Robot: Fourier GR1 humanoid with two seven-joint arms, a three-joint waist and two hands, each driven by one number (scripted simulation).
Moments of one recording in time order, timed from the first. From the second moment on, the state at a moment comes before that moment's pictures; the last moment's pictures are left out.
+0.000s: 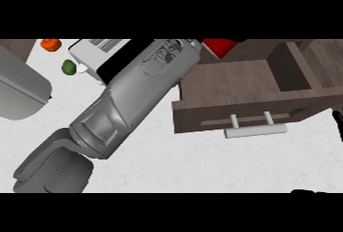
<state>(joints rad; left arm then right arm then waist) -1.49 0.00 -0.45 -0.43 0.43 0.61 0.05 0.16 -0.05 -0.27 -2.13 -0.10 0.20 0.14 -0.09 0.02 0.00</state>
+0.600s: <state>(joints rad) -1.45 0.00 -0.57 -0.38 0.47 0.66 -0.02 0.11 -0.05 -0.25 -2.11 -0.08 0.19 0.14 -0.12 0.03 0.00</state>
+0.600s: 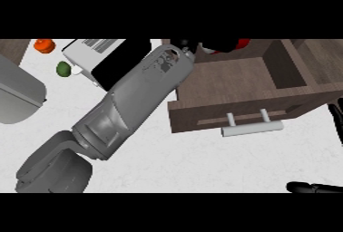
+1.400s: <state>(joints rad) -1.42 0.00 -0.62 -0.36 0.55 0.77 -0.06 0.12 -0.06 -0.24 -2.14 -0.06 0.20 0.13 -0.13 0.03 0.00</state>
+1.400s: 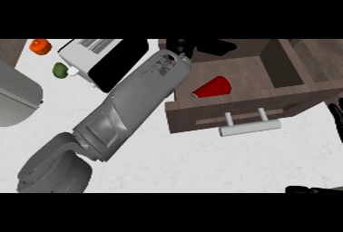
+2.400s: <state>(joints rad) -1.43 0.00 -0.59 -0.43 0.70 0.82 -0.14 0.03 -0.22 -0.10 -2.18 0.45 0.18 0.01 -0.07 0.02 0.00</state>
